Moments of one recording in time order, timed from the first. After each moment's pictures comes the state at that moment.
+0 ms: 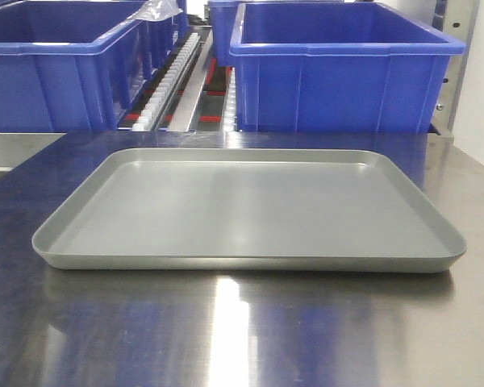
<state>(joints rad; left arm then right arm) -0.09 0.31 -0.30 -0.16 0.01 0.14 0.03 0.35 -0.45 0.06 0.28 0.00</state>
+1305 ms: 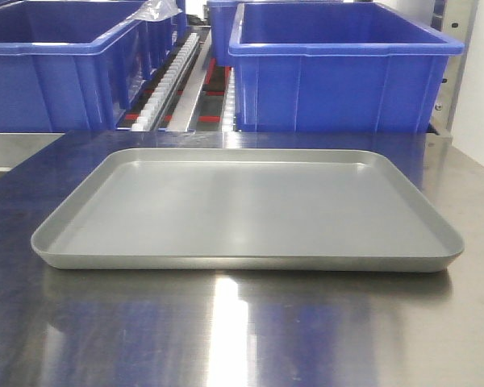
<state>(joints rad) -0.08 0.31 -0.30 -0.16 0.01 0.14 0.03 0.35 -0.45 0.06 0.28 0.00</state>
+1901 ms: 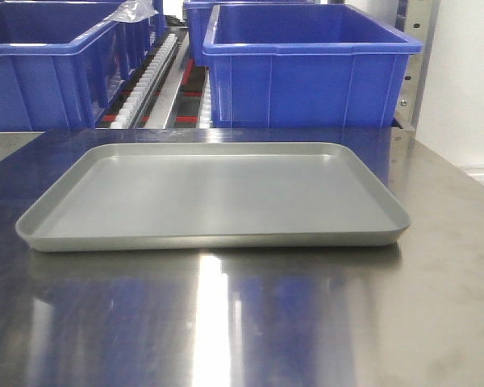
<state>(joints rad) -0.08 0.31 -0.30 -0.16 0.01 0.14 0.03 0.35 -0.45 0.06 0.28 0.00</state>
